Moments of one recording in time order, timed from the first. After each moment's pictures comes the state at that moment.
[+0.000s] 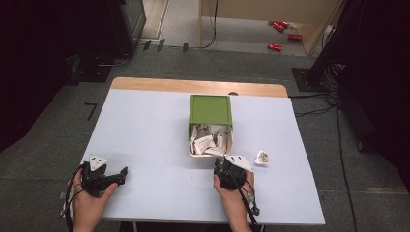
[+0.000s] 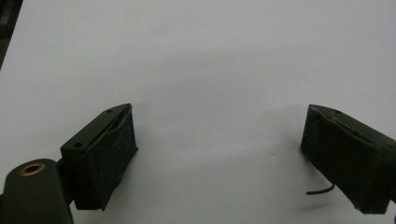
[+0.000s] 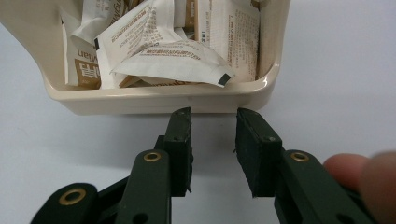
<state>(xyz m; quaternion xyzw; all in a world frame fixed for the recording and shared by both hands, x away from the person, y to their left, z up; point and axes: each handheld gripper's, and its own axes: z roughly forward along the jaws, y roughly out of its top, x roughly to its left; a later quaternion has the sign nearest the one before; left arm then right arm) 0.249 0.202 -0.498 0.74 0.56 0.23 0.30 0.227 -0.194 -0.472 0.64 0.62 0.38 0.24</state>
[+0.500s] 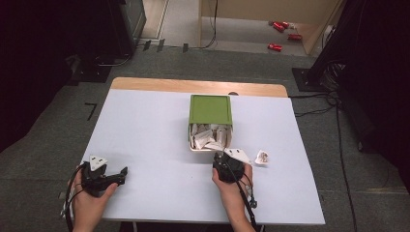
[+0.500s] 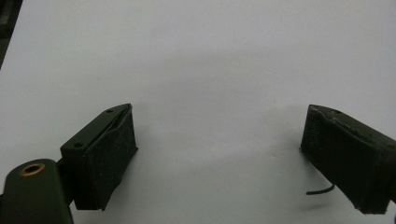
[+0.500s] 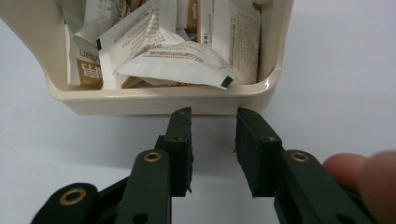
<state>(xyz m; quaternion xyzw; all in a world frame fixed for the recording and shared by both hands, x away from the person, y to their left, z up) 0.249 0.202 -0.498 0.74 0.56 0.23 0.30 0.245 -0.191 -0.468 0.65 0.62 0.37 0.24</state>
